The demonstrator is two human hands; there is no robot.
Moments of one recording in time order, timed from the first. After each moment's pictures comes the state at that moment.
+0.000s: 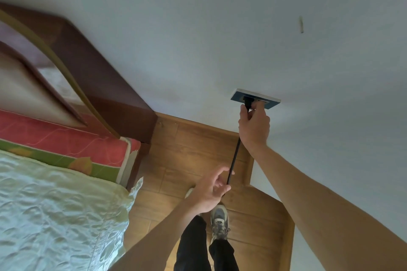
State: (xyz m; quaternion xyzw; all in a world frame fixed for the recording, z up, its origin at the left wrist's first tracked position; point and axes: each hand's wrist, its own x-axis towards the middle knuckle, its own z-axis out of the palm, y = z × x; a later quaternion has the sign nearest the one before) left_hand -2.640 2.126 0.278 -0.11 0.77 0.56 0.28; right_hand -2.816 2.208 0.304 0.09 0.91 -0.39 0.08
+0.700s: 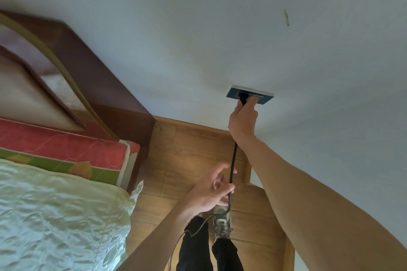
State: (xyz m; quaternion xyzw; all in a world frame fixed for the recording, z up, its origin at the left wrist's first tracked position) left_hand -2.633 2.120 0.312 -0.14 0.61 0.71 0.34; right_hand -2.816 2.187 0.304 0.15 0.89 -0.42 0.11
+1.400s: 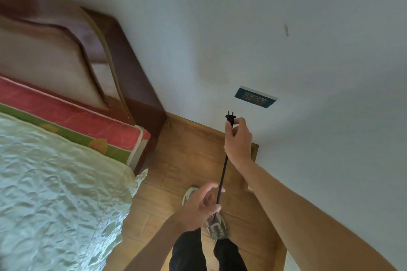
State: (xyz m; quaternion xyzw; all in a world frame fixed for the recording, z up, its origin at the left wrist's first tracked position) left_hand -2.537 2.140 0.319 -0.13 0.71 0.65 0.24; right_hand -2.728 2.207 0.327 0.01 0.88 -0.45 0.14
